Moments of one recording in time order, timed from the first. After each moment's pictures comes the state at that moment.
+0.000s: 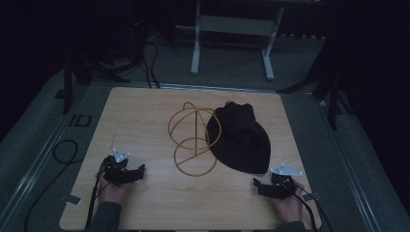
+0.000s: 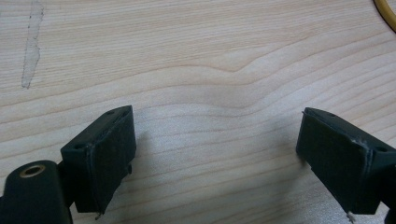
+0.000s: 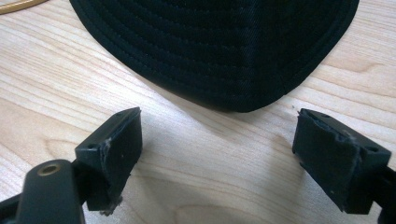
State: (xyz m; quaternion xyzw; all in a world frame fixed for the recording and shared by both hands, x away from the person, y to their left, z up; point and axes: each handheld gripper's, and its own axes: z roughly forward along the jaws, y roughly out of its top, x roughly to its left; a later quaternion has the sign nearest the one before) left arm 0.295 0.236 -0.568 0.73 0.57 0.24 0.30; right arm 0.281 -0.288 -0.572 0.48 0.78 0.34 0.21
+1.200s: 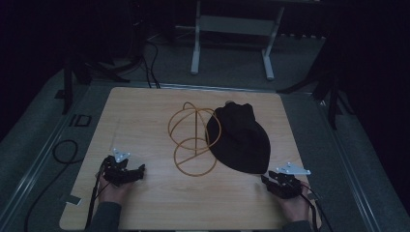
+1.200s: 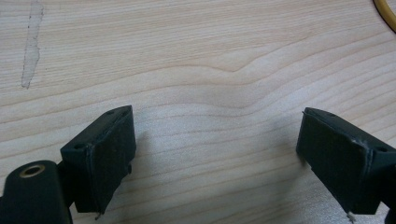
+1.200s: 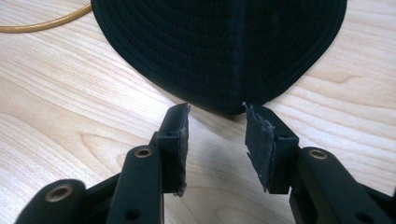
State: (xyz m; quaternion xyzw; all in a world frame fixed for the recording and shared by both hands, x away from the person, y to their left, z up) left arm 0.295 0.236 -0.568 0.73 0.57 0.24 0.30; right arm 0.273 -0.297 -0.548 0.47 0.78 0.35 0.20
